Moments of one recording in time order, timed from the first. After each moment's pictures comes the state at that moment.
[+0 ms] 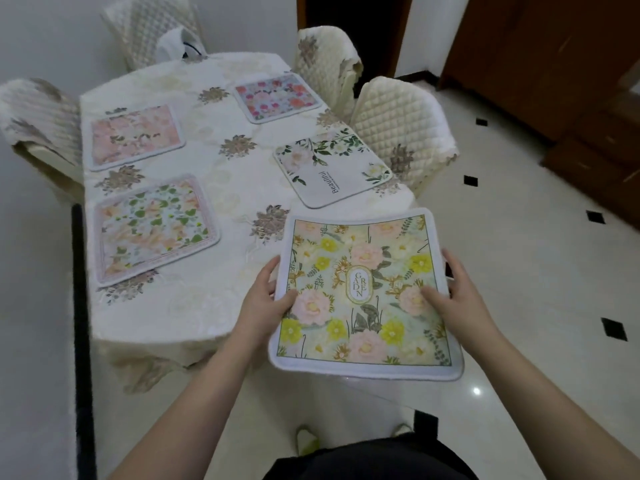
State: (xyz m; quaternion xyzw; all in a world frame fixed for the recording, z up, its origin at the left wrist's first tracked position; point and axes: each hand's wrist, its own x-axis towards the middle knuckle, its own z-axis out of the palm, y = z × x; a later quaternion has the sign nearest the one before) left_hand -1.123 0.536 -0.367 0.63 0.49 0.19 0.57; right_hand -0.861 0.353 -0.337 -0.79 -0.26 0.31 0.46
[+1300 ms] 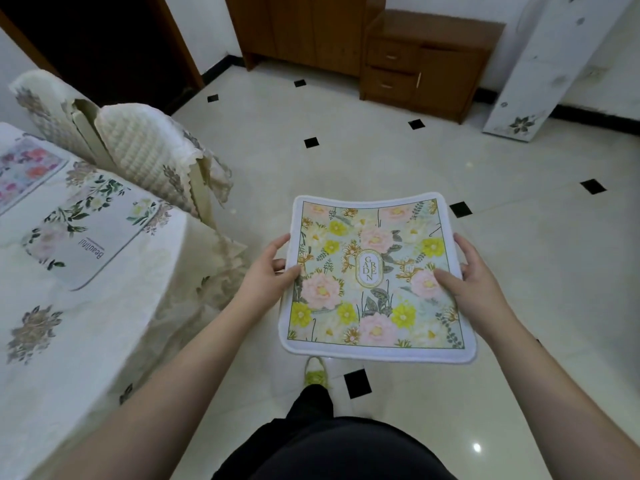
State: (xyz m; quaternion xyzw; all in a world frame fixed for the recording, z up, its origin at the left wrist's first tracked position) left_hand -0.734 0.306 -0.344 0.76 0.28 -0.02 0.59; right_hand -0.616 -0.009 -0.363 -0.79 0.00 0.20 0.58
